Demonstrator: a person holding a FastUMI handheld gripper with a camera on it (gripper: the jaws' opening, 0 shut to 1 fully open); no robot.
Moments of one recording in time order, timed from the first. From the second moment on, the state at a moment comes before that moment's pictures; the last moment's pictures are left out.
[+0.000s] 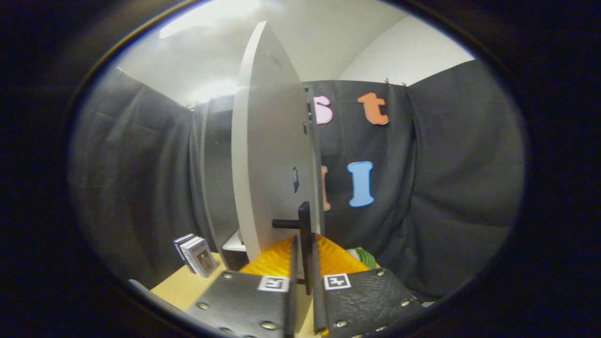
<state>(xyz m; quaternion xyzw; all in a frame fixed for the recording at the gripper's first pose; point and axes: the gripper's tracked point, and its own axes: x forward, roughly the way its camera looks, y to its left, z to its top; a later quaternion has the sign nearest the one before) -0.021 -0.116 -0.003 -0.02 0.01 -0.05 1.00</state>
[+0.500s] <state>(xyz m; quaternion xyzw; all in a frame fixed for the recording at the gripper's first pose) -0.037 -0.179 0.007 -0.01 0.00 -0.10 1.00</state>
